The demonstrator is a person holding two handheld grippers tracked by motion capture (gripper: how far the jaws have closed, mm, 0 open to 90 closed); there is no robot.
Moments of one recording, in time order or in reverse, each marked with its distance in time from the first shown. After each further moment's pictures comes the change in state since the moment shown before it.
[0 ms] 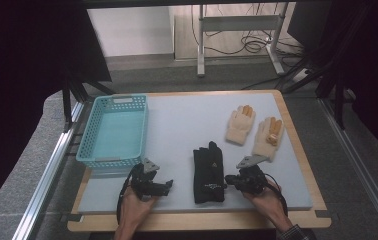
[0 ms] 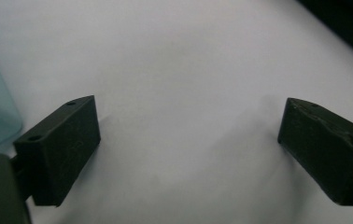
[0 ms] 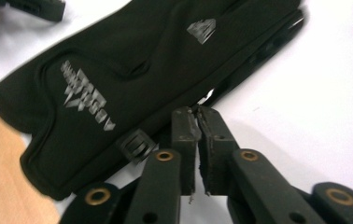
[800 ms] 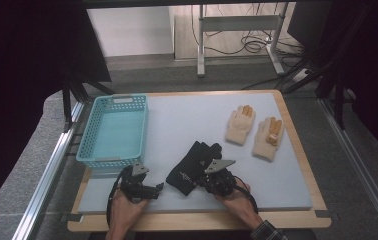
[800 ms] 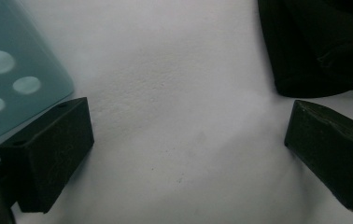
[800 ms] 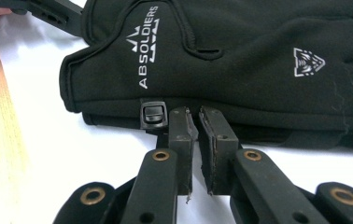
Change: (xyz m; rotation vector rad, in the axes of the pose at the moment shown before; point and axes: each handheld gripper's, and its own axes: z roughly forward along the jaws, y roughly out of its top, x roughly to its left) left arm 0.020 -0.017 -0.011 -0.018 0.007 -0.012; right arm 0.051 0.031 0.058 -0.029 0.038 -0.131
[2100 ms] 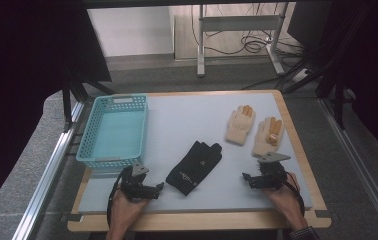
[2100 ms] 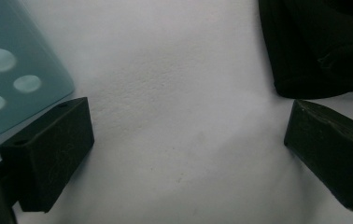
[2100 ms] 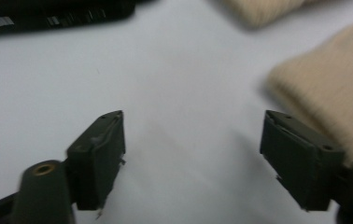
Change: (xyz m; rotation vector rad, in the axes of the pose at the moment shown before) left arm 0.000 0.000 0.000 -0.001 0.000 -0.003; right arm -0.096 -0.070 -0.084 -0.002 -0.324 0.168
